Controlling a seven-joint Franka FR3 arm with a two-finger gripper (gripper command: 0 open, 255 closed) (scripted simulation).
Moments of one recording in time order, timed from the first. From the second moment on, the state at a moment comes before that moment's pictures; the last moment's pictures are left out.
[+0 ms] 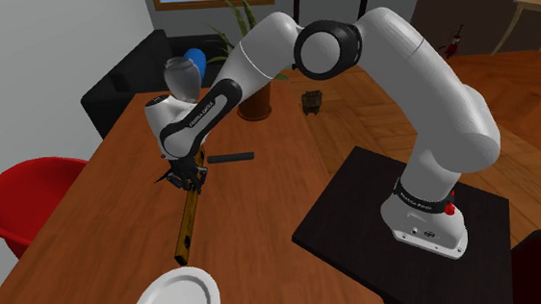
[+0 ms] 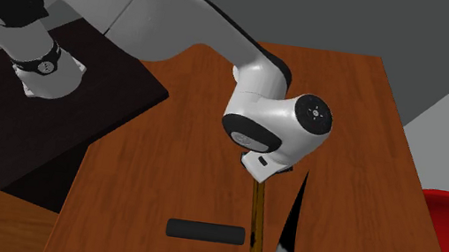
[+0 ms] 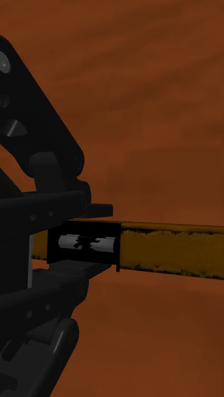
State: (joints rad) arm 0.20 0.91 0.27 -1.44 -0.19 2.22 1.35
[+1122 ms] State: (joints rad) arm 0.18 0.81 0.29 -1.46 -0.17 2.14 1.34
